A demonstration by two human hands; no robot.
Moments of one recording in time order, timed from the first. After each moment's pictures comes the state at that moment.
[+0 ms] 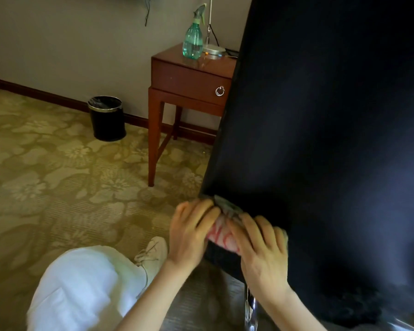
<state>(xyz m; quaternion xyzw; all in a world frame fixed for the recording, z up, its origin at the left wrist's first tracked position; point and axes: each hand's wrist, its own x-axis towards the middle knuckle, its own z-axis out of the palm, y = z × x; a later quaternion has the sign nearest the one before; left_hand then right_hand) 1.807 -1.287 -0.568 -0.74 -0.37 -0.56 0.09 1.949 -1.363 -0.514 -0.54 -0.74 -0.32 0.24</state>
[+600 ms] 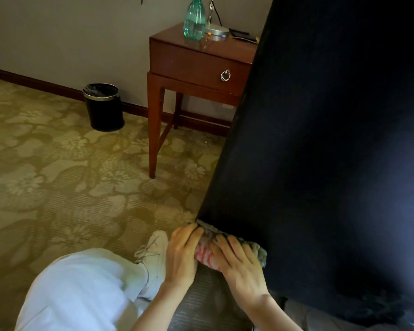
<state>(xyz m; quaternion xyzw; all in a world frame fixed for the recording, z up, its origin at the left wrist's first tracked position) 1.790 -1.284 -0.678 -0.73 -0.52 -0.44 -0.06 1.937 -1.341 -0.621 -0.54 -0.81 -0.22 0.11</state>
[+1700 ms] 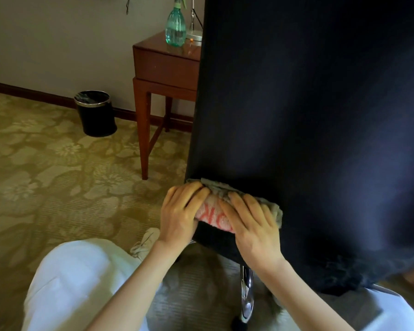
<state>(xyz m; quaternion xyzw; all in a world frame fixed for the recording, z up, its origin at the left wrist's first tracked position) 1.811 -1.282 -0.562 -0.76 -0.38 -0.53 0.09 1.974 -1.356 -0.517 -0.50 -0.76 -0.33 0.25</state>
